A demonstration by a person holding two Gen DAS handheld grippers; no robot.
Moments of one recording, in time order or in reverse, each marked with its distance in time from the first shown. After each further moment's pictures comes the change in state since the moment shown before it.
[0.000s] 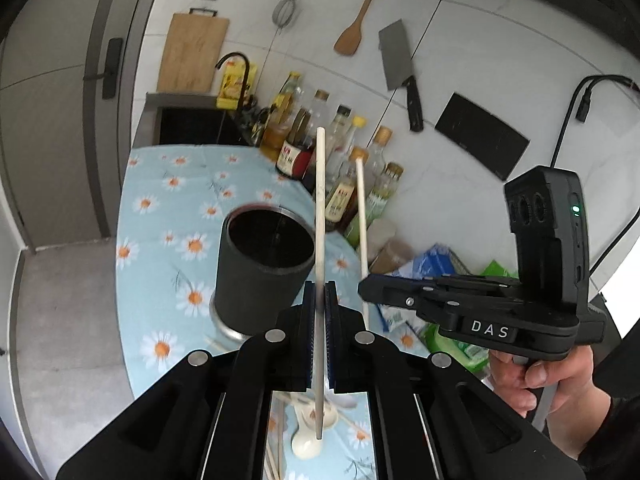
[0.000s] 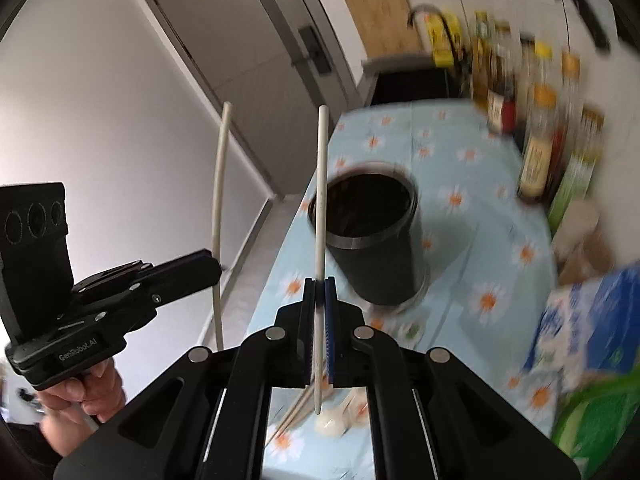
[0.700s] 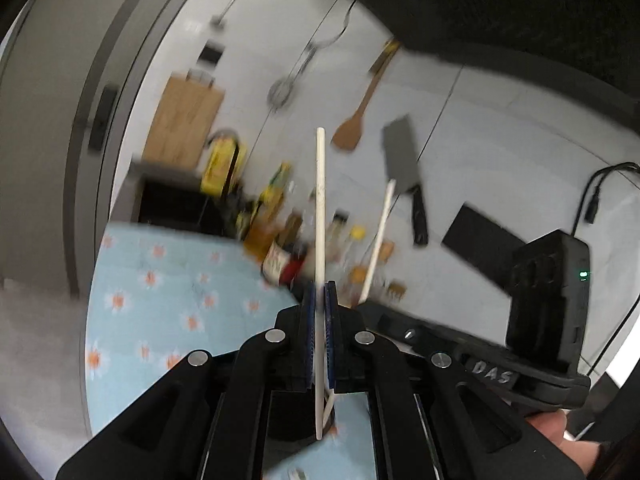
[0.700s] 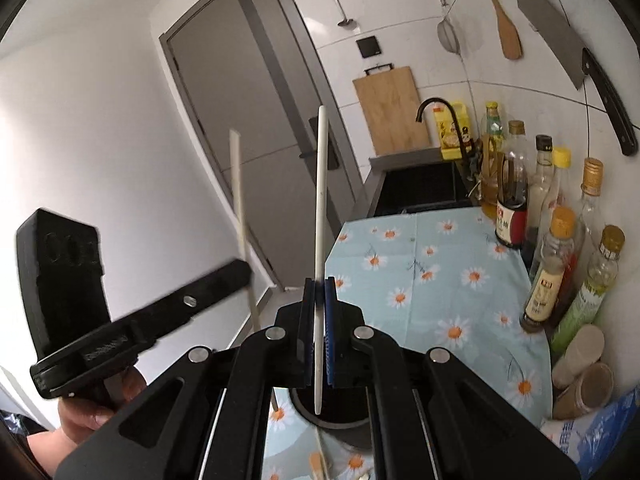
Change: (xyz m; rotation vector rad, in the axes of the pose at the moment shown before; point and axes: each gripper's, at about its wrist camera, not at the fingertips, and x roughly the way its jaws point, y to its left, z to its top) left arm 0.033 0.044 0.069 -0.021 -0.359 -0.094; right arm 0.016 -0.018 0.078 -0.042 -0.312 0.029
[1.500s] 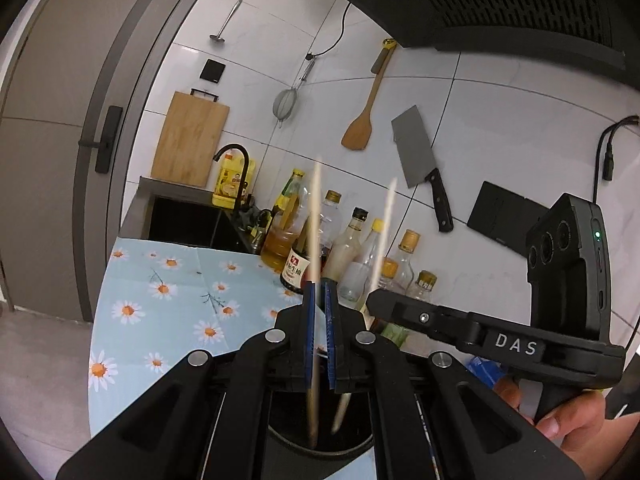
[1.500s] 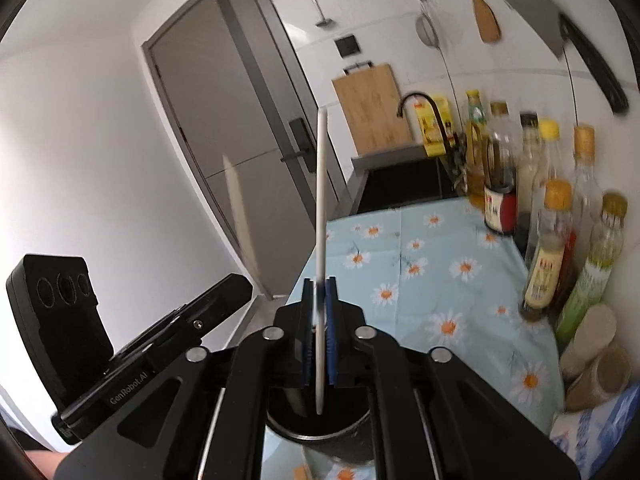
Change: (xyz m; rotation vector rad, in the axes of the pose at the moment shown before) left arm 0.022 0.014 -0.047 0.064 -0.039 0.057; right arm 0.024 -0.022 -0.028 0.065 -0.013 -0.025
